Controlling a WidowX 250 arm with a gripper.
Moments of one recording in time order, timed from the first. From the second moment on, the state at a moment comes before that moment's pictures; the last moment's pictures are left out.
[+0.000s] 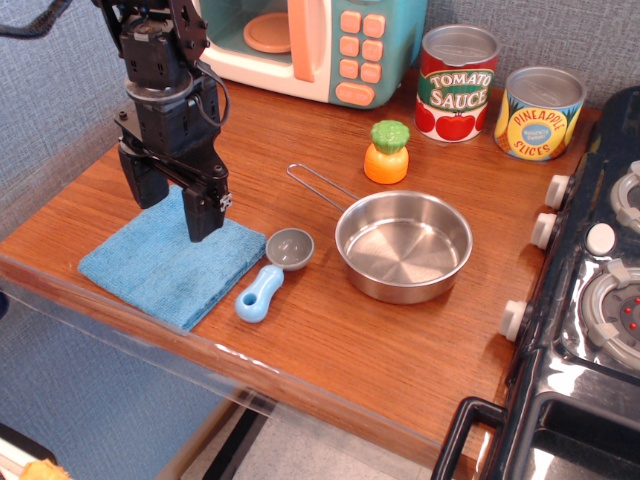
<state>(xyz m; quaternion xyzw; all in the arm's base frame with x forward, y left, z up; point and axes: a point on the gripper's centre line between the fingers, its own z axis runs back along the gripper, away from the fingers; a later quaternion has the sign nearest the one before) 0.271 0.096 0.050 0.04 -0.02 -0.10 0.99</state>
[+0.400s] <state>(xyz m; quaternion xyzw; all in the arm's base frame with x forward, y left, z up) 0.270 0.093 0.043 0.03 -0.01 -0.11 0.99</state>
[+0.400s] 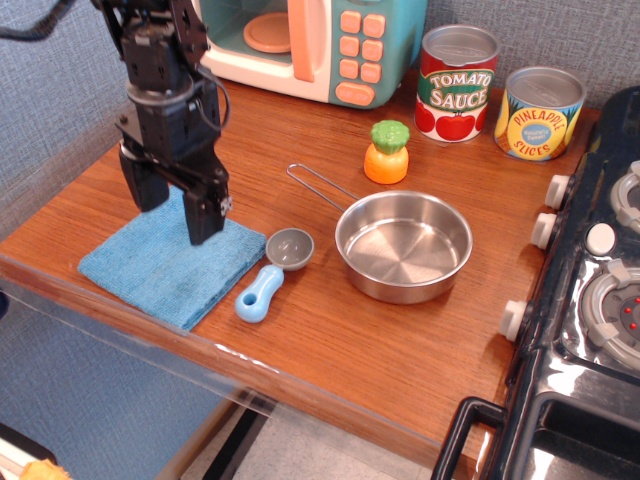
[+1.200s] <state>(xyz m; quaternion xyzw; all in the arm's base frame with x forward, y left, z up) 0.302 -0.062 0.077 -0.05 -0.08 -0.37 0.93</state>
